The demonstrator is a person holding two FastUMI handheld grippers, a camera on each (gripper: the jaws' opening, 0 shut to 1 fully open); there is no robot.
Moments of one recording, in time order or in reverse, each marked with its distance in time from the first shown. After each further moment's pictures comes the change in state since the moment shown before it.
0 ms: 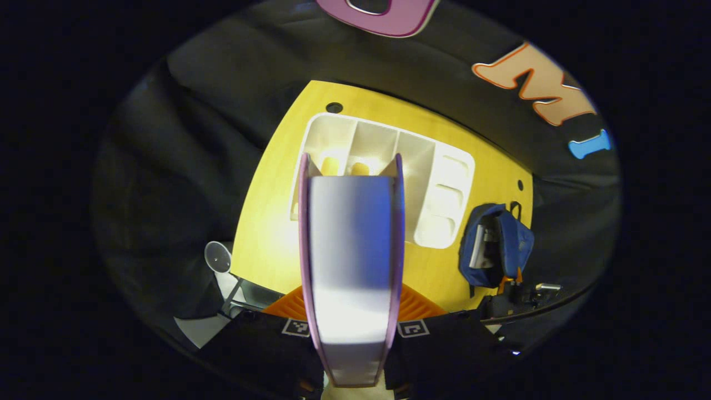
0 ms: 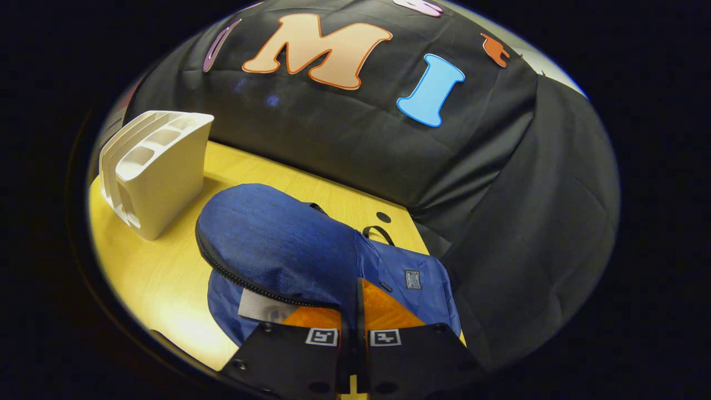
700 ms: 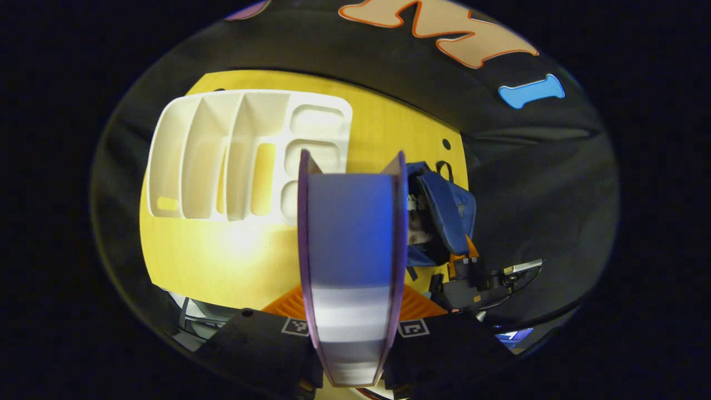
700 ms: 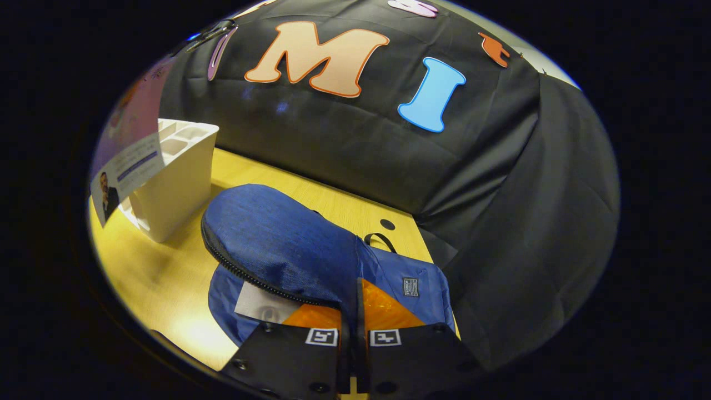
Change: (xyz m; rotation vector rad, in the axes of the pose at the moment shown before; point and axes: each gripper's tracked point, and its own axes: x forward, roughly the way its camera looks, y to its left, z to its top) left arm 0.077 -0.189 -0.045 0.156 0.082 -0.347; right arm -0.003 -0.016 0.010 0.013 -0.032 0.075
